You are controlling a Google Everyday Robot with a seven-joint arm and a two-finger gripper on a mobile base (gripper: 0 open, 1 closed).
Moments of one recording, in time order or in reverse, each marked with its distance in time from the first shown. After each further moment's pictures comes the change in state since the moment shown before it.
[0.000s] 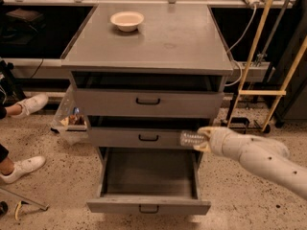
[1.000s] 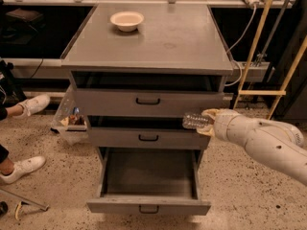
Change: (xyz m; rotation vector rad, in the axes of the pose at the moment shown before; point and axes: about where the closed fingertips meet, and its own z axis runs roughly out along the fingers) arm -0.040 -0.069 -0.045 0.100 0.021 -0.006
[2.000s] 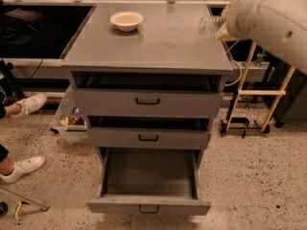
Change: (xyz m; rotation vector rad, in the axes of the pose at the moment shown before) arm -0.118 -0.277 -0.092 0.265 0.234 -0.151
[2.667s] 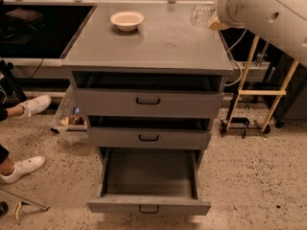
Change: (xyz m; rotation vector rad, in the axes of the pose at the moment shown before) arm -0.023 -0.026 0.011 0.009 -0.001 0.038
